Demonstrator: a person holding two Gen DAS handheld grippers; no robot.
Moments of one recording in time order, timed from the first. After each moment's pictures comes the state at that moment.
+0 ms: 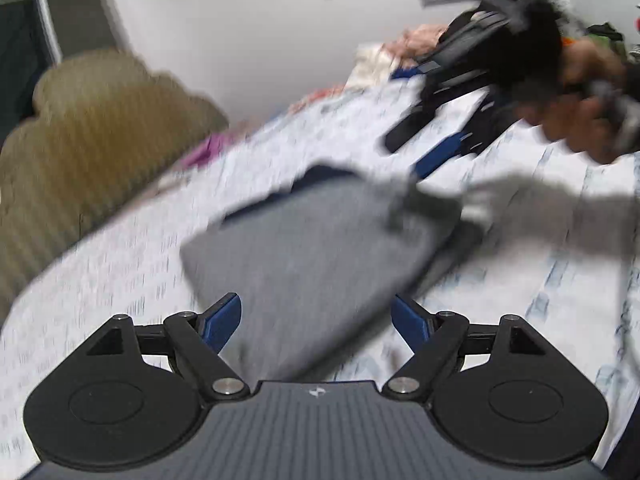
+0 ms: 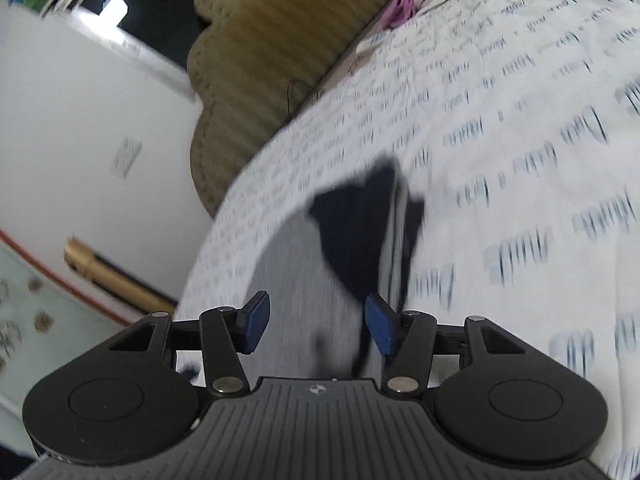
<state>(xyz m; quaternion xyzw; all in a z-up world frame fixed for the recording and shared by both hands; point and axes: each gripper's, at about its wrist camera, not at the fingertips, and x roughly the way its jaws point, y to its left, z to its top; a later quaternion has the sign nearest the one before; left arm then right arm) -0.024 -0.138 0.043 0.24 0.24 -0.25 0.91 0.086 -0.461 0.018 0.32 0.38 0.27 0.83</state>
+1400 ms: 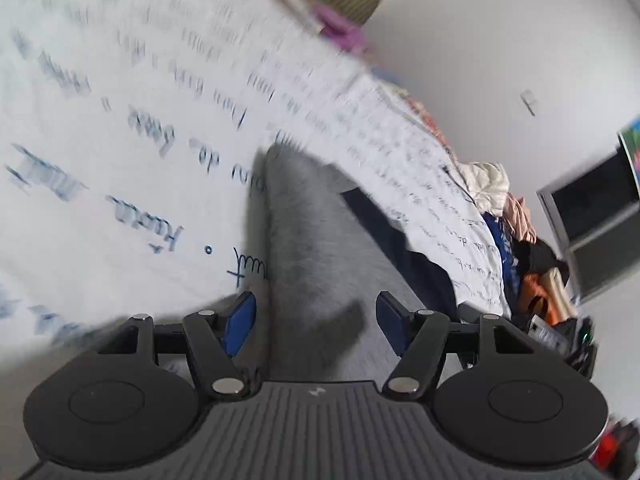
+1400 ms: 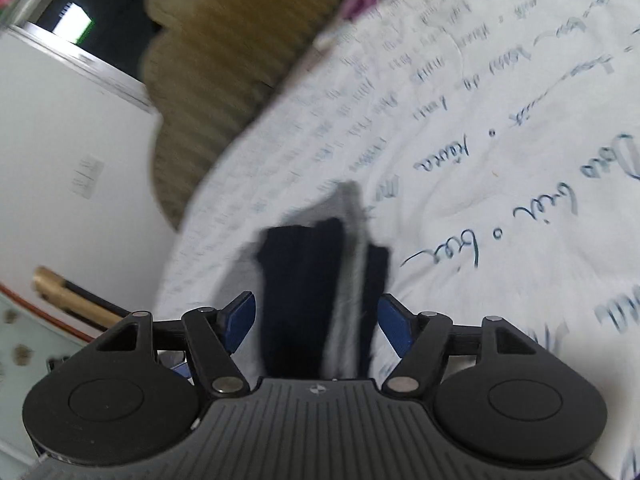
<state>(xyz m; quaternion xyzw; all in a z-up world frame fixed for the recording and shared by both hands) 0.192 -0.031 0.008 -0.33 0.46 -0.21 0.80 0.199 -0.463 -0.008 0.35 0.41 0.22 0.81</state>
